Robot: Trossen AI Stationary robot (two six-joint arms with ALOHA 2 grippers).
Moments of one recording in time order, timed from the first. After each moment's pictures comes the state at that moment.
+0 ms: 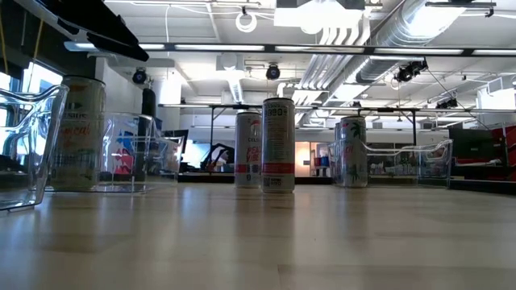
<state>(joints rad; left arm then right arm) -0.45 0.89 0.68 -0.47 -0.61 -0.29 0.93 1.71 1.57 -1.48 0.12 1.34</state>
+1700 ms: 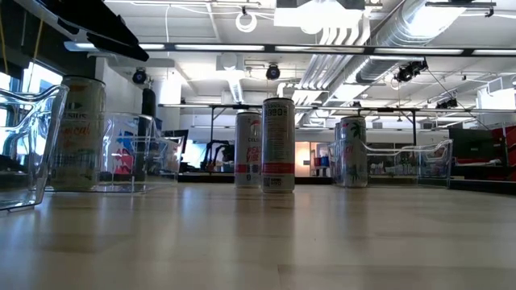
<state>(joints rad) -0.45 0.89 0.68 -0.47 -0.61 -0.29 0.90 1.66 1.57 -1.46 0.07 1.38</state>
